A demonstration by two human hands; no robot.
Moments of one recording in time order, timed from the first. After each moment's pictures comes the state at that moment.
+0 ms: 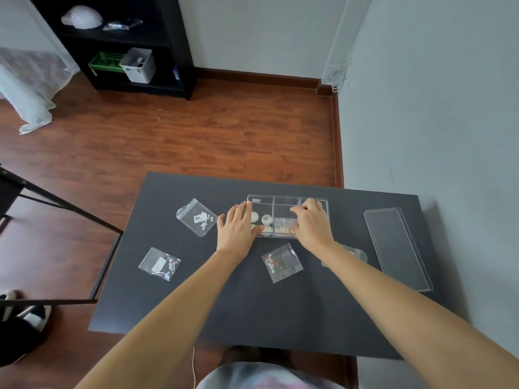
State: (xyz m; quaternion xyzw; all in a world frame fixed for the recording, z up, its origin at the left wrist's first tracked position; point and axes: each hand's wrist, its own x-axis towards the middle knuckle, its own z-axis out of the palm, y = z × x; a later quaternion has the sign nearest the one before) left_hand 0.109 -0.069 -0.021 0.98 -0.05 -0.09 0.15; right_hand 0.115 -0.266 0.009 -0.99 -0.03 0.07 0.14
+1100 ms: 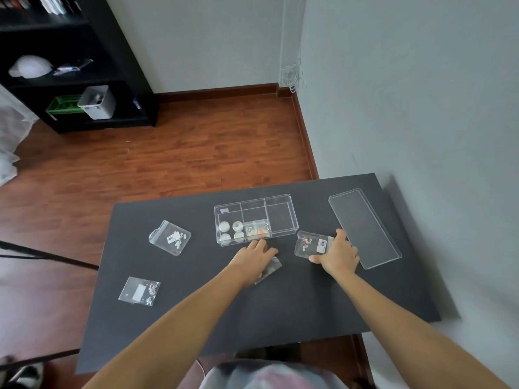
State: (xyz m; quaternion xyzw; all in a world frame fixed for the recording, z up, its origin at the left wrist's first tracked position) left_hand 0.074 -0.139 -0.010 0.89 -0.38 -0.25 -0.04; right_hand 0.022 -0.354 -0.008 -0.88 0.38 0.14 0.24
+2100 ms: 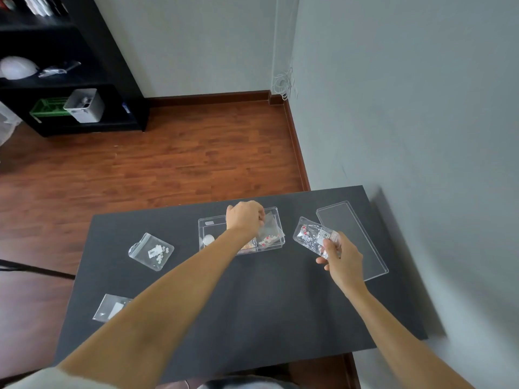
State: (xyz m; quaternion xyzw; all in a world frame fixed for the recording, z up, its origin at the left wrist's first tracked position) left_hand 0.163 -0.201 0.046 0.96 -0.11 -0.17 0.19; right_hand 0.014 -0.387 0.021 -0.81 0.31 -0.04 0.50
